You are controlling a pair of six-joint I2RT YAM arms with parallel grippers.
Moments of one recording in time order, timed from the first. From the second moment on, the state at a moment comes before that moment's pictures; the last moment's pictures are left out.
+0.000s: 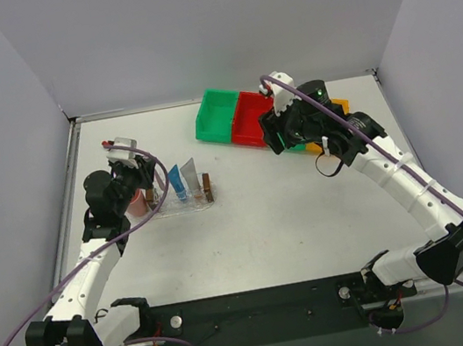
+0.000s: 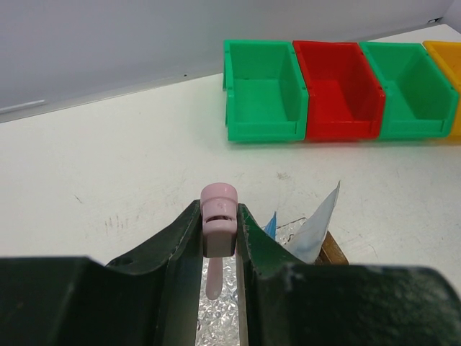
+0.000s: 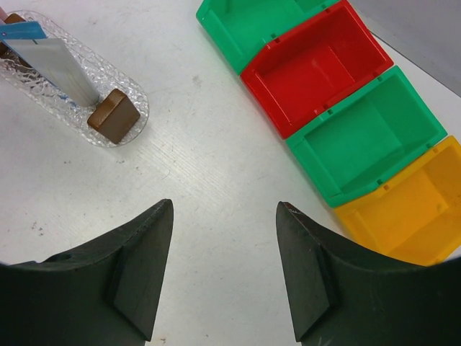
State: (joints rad) left arm -0.13 1.06 0.65 0.32 0.27 -0.06; right arm 0.52 1.34 1.40 -0.59 -0.06 -0.13
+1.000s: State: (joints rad) left arm -0.13 1.14 0.60 0.41 0.27 -0.04; right arm 0.50 1.34 1.40 -0.59 -0.08 -0.13
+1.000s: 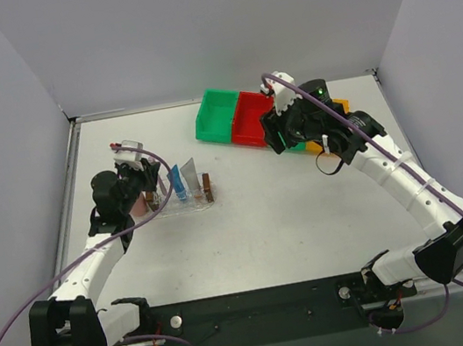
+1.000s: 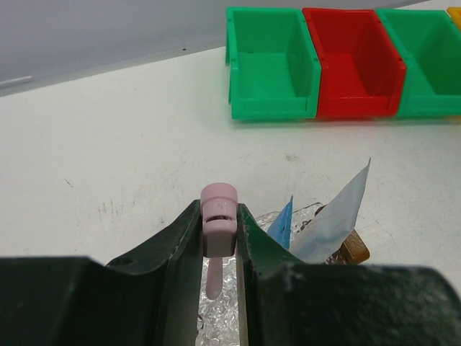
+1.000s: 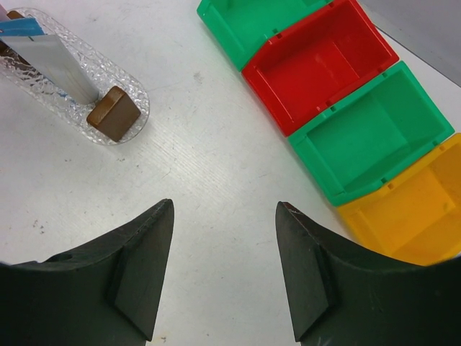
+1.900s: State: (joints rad) left arm -0.13 1.18 0.58 0.42 0.27 -0.02; right arm 0.49 1.35 1.38 -0.59 -0.12 -0.13
